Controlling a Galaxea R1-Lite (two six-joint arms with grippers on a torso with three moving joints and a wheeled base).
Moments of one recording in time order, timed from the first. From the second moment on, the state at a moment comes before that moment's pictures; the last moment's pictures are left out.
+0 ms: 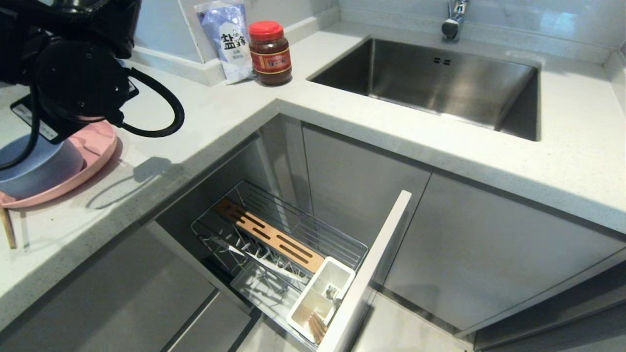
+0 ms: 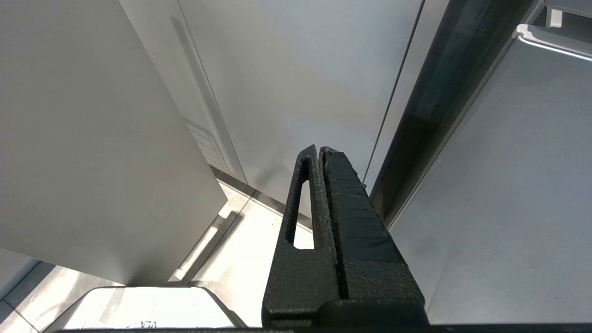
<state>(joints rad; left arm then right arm) -0.44 1.67 -1.79 0.63 1.26 -0.85 0.01 0.00 0.00 0.00 0.00 0.02</state>
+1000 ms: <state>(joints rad) -0.42 1.73 -1.76 0.58 1.27 -0.85 0.01 0.00 0.00 0.00 0.00 0.02</state>
